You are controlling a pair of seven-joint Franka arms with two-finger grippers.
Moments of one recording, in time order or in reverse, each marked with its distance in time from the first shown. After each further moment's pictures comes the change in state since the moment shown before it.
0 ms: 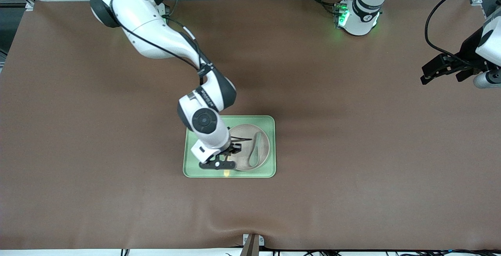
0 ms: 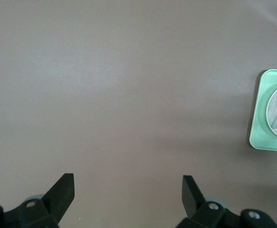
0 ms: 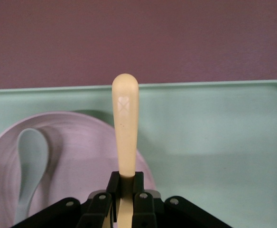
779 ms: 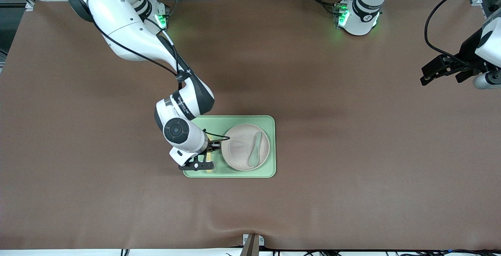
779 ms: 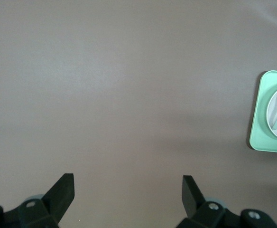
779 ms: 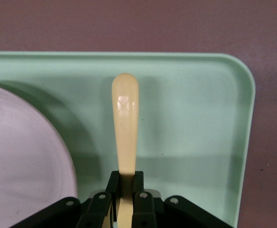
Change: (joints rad) left arm 0.000 0.000 0.000 -0.007 0.000 0.011 0.000; right arm -0.111 -0.115 0.050 -0.287 0.000 0.103 -0.117
